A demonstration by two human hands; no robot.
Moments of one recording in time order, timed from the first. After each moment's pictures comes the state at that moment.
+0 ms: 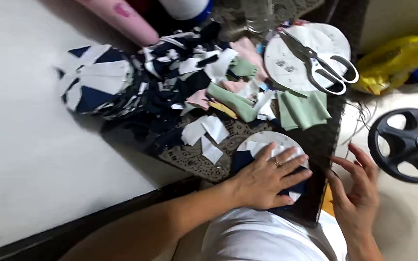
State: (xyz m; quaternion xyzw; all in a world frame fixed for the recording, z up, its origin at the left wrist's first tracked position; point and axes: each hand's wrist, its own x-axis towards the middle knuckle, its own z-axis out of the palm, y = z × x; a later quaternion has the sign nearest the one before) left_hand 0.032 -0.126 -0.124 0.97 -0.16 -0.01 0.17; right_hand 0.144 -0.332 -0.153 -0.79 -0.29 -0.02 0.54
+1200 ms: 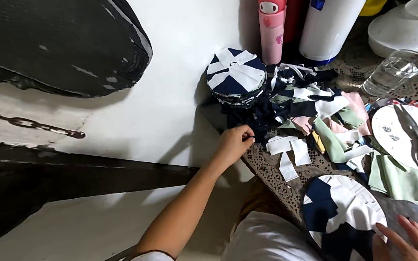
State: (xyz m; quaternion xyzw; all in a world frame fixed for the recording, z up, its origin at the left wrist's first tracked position) left_hand -0.092 0.038 -0.070 0.80 0.49 0.10 0.33; right_hand 0.117 -0.288 -0.130 -0.76 -0.47 -0.07 0.44
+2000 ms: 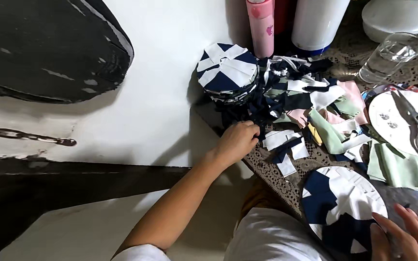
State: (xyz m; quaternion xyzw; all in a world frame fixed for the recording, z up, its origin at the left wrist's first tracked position) left_hand -0.074 0.038 -0.061 0.93 0.33 0.02 0.19; right_hand 0.116 -0.292 -0.135 -0.76 -0.46 -0.05 0.46
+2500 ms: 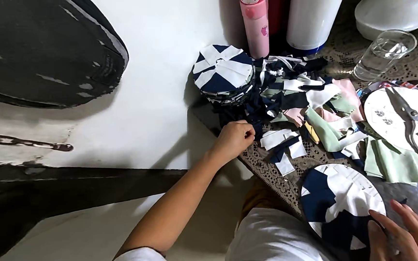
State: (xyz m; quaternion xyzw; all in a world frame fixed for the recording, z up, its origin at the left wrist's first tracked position) left_hand -0.078 0.046 -0.072 0.90 0.36 0.08 0.25; right_hand 0.113 -0.292 -0.135 -0.76 -0.45 -0.06 0.46
